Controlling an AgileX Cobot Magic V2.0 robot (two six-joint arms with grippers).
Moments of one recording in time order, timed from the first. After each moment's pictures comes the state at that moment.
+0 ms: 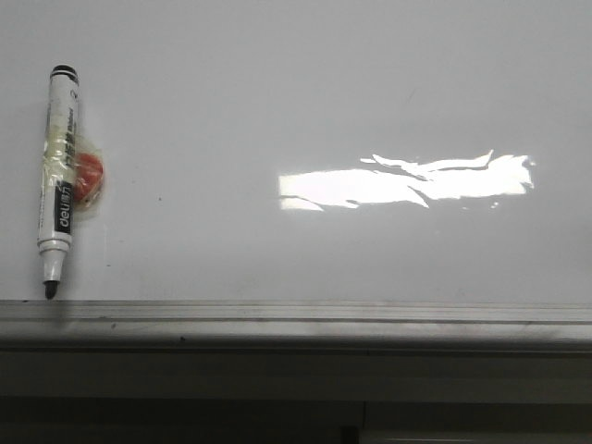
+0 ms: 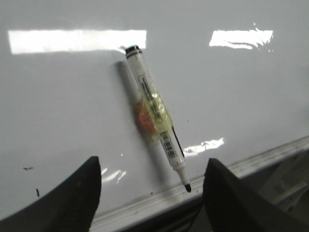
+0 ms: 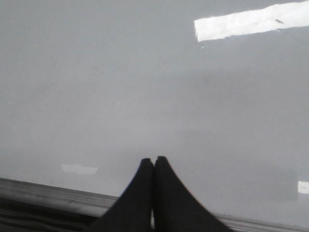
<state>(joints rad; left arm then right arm) -0.65 0.30 -0.15 -0.08 0.15 -0.19 0.25 0.11 -0.28 0.04 0.52 0.16</state>
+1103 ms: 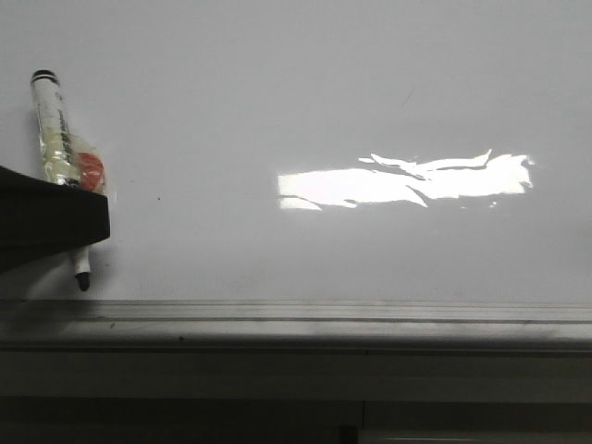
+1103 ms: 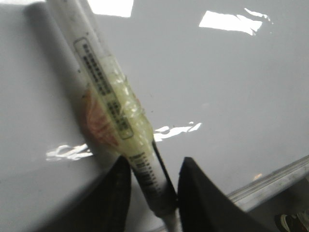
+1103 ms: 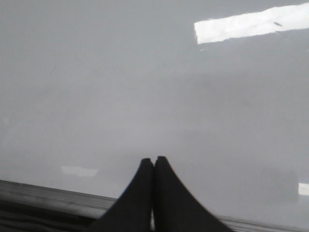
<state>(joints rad) -0.86 1.13 -0.14 -0.24 -0.63 -0.29 0.25 0.11 -0.27 0.04 0.50 0.16</state>
